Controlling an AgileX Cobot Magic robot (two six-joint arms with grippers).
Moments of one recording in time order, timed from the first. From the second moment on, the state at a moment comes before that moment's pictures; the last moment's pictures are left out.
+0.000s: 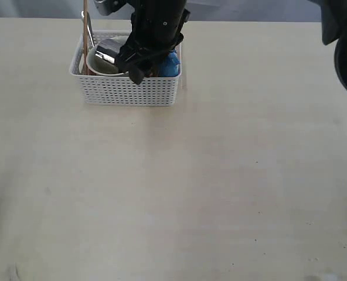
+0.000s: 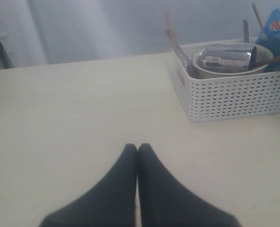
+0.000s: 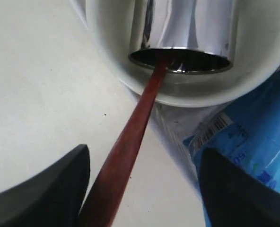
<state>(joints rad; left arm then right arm) -0.02 0.00 0.00 0.14 0.35 -0.09 0.67 2.20 -1.99 0.11 1.16 -0.36</state>
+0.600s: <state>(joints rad) -0.02 0.00 0.00 0.14 0.35 -0.09 0.67 2.21 -1.99 0.11 1.17 -0.33</state>
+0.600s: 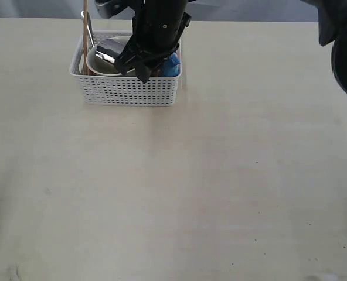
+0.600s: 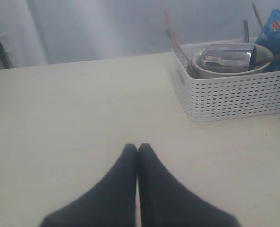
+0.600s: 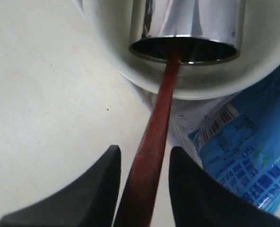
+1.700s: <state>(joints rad) -0.02 0.00 0.00 0.14 0.35 -0.09 0.67 2.11 -1.99 0.10 1.22 -0.29</state>
